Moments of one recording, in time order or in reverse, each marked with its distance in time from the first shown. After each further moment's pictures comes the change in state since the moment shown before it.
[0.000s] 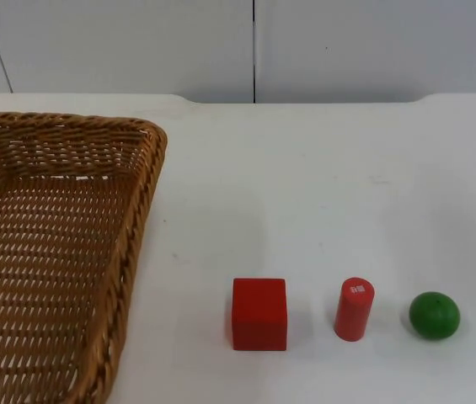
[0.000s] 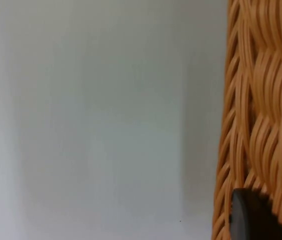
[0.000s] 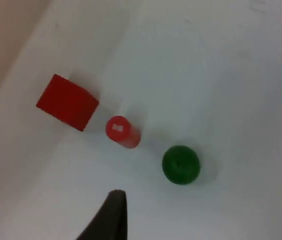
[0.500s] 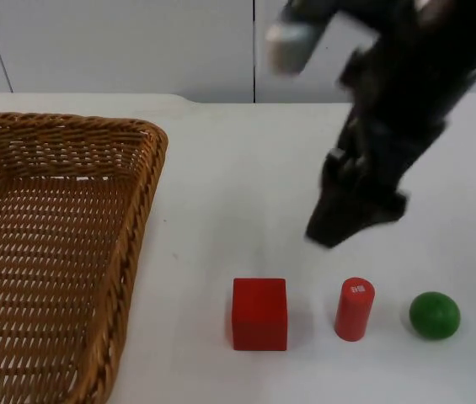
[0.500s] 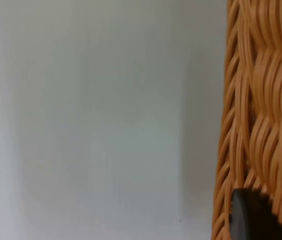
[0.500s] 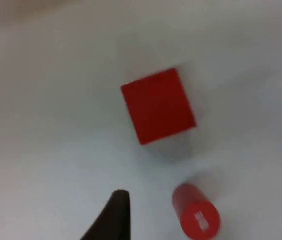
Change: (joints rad) right arm 0.511 0.606 -0.395 -0.266 -0.036 -0.155; left arm 0.000 0.000 0.000 0.000 0.002 0.000
